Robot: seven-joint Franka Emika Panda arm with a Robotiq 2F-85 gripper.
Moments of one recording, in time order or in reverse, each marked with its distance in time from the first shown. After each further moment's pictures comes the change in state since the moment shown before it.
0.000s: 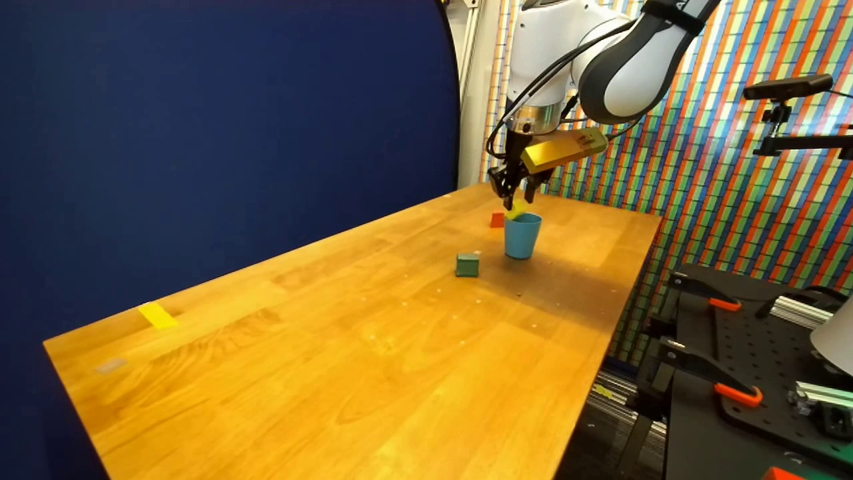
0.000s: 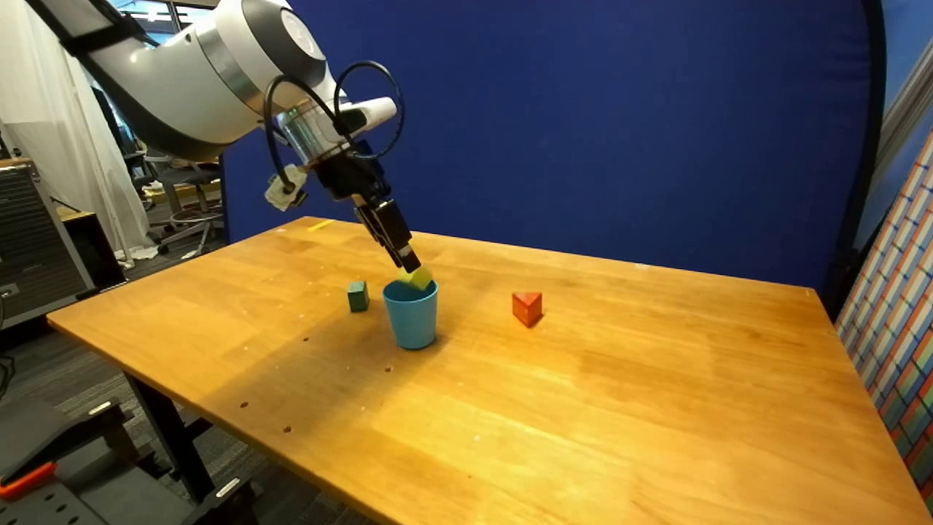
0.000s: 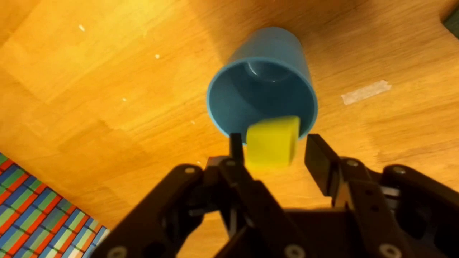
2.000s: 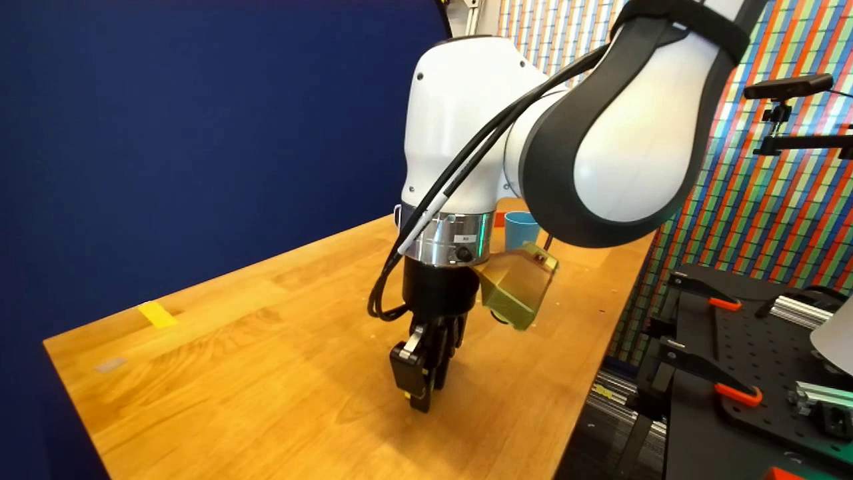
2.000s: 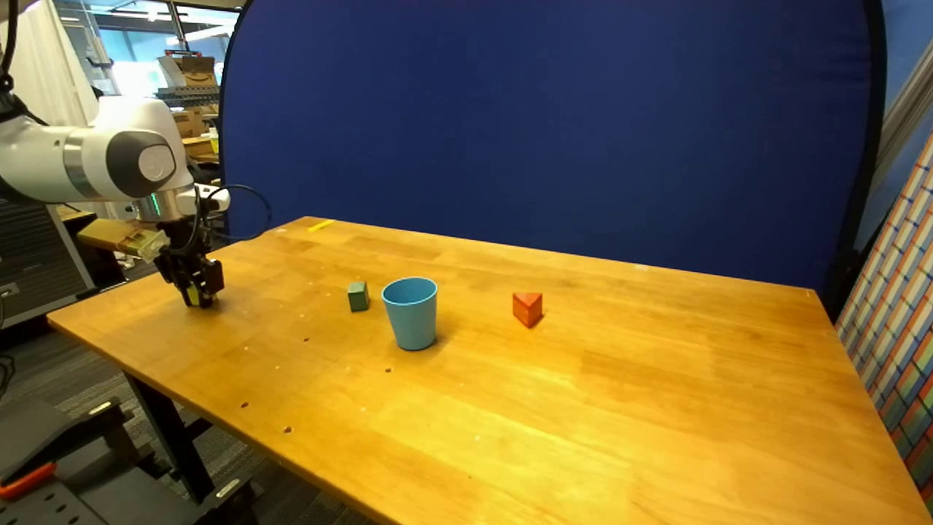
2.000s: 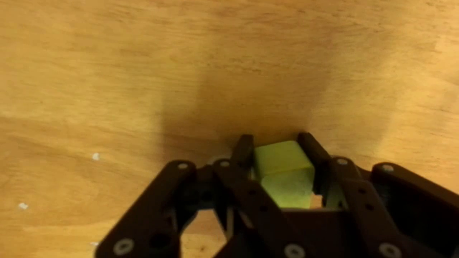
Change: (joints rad) arm -0.123 0.296 0.838 0.206 0.656 0.088 -0.643
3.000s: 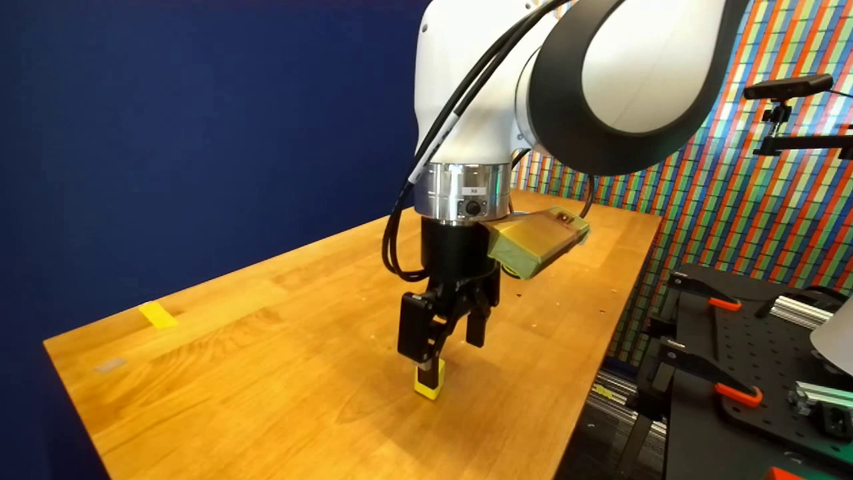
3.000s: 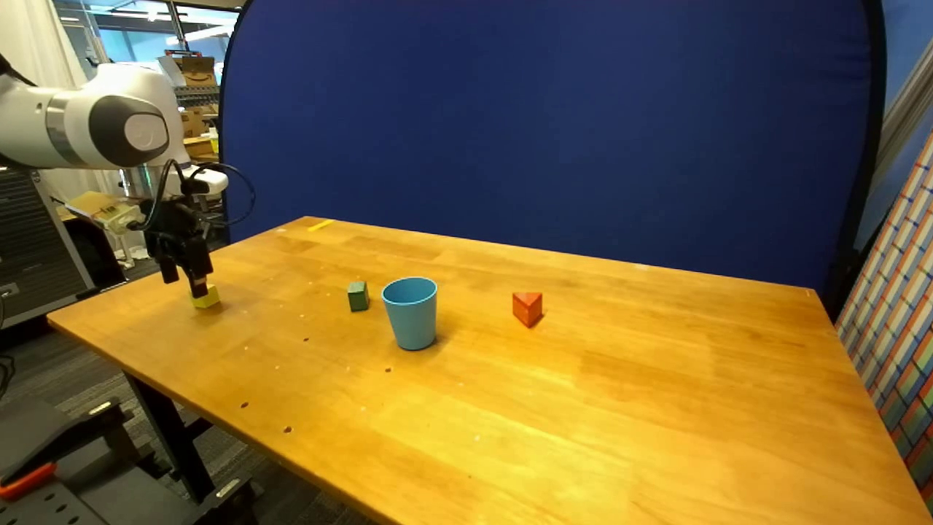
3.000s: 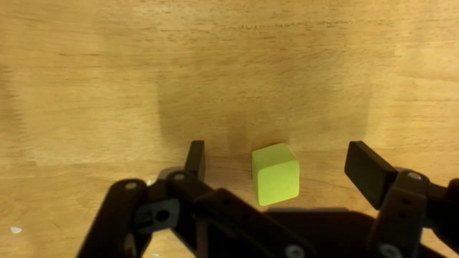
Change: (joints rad) arm -0.071 -0.119 0.057 -0.052 0.070 -0.145 0.111
